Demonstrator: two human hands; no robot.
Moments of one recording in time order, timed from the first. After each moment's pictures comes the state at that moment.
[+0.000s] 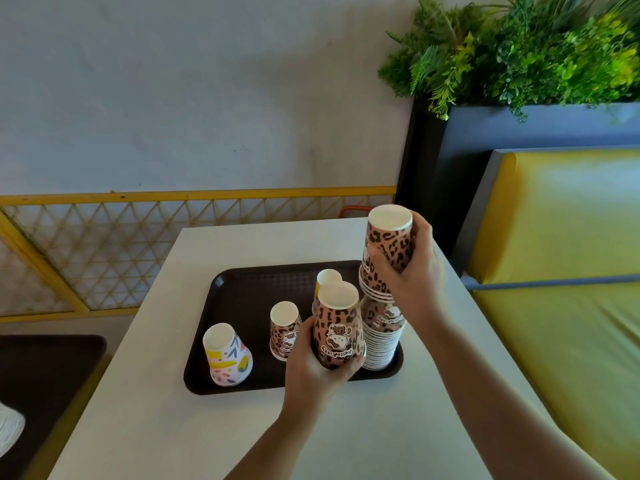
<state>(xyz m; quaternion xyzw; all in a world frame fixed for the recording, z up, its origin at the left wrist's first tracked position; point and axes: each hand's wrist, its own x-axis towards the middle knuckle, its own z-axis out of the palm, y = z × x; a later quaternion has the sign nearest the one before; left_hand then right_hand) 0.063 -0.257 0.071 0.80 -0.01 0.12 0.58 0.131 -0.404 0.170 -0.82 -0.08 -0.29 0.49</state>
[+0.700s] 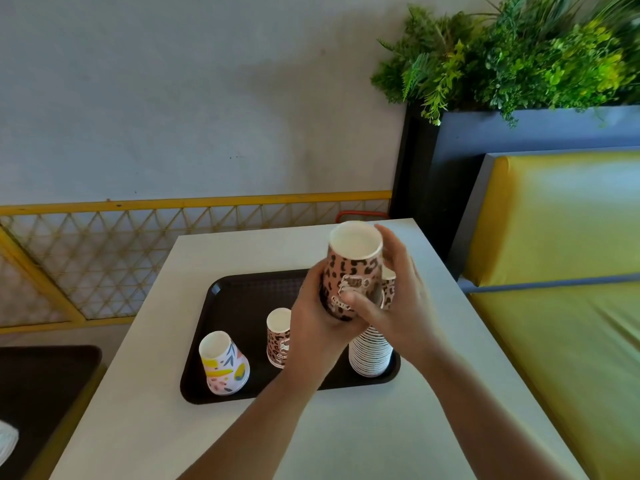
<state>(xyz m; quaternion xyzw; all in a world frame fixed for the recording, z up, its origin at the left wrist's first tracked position) 0.089 -0.270 0.146 0.79 -0.09 0.17 0.59 0.097 -0.396 0.174 -0.82 -0.17 -0.21 0.50</state>
